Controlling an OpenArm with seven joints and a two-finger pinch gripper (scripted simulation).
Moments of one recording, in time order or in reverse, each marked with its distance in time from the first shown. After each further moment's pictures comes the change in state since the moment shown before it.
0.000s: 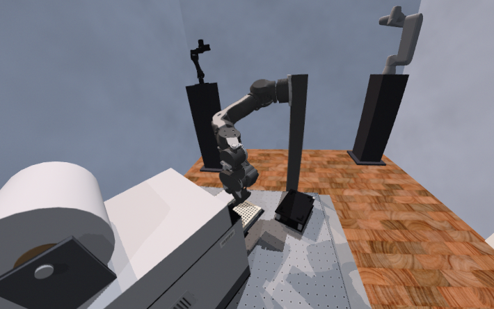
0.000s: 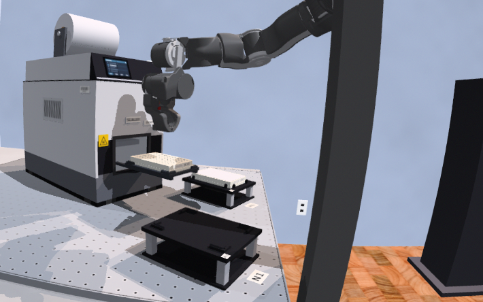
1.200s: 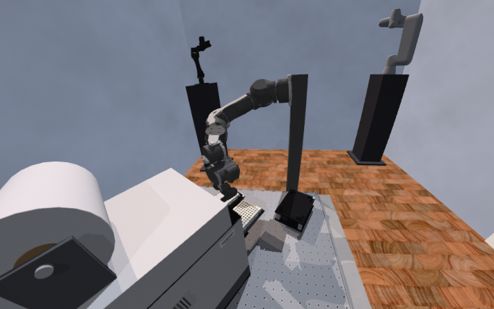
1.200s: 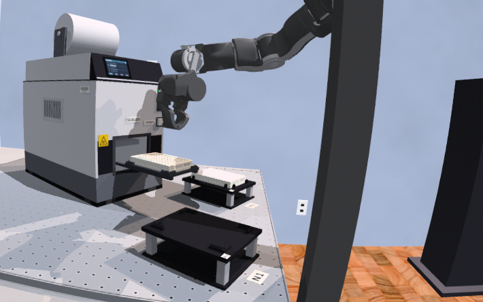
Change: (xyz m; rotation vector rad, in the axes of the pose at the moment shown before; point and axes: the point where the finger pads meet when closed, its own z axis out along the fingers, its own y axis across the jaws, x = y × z) arm -0.013 -0.041 -0.002 -0.216 0.002 0.193
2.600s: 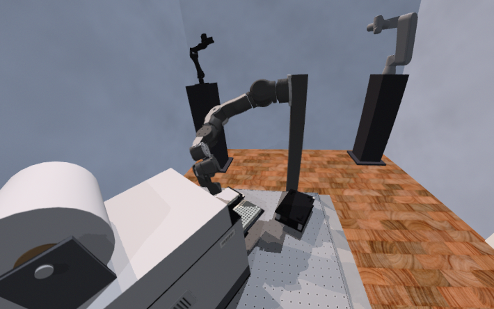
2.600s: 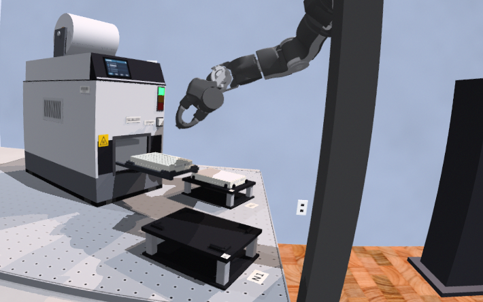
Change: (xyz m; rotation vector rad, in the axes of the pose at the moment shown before) arm -0.027 -0.050 -0.011 -0.515 -0.013 0.532
